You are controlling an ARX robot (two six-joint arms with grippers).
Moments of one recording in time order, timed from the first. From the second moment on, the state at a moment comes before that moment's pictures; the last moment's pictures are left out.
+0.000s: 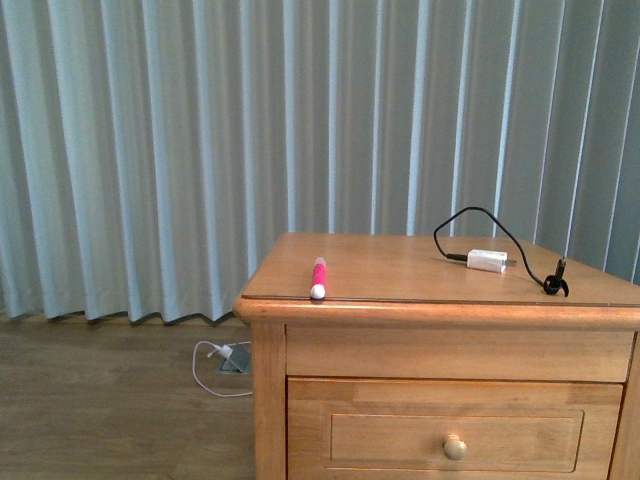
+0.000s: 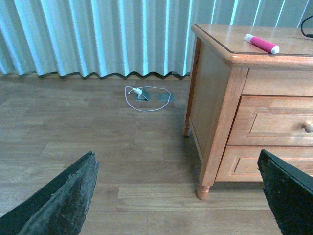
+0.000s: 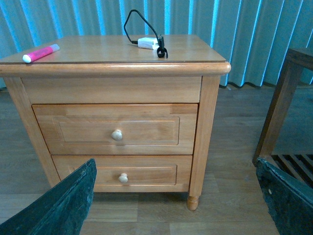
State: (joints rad) left arm 0.00 0.00 0.02 0.00 0.00 0.00; right arm 0.00 0.00 0.01 0.00 0.00 0.00
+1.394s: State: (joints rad) left arm 0.00 0.00 0.02 0.00 0.00 0.00; right arm 0.23 1.17 0.32 0.52 0.06 0.14
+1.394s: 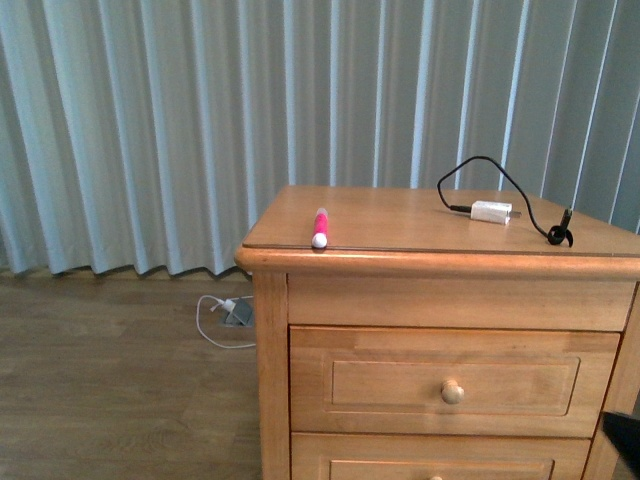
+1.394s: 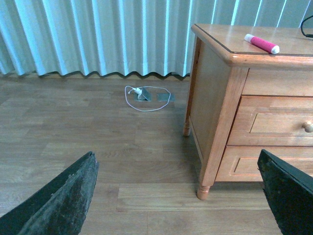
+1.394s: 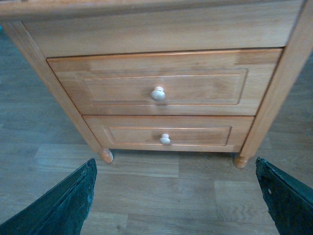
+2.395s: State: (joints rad) left arm 0.00 0.00 0.02 0.00 0.00 0.00; right arm 0.30 2.20 1.13 0.61 0.21 0.06
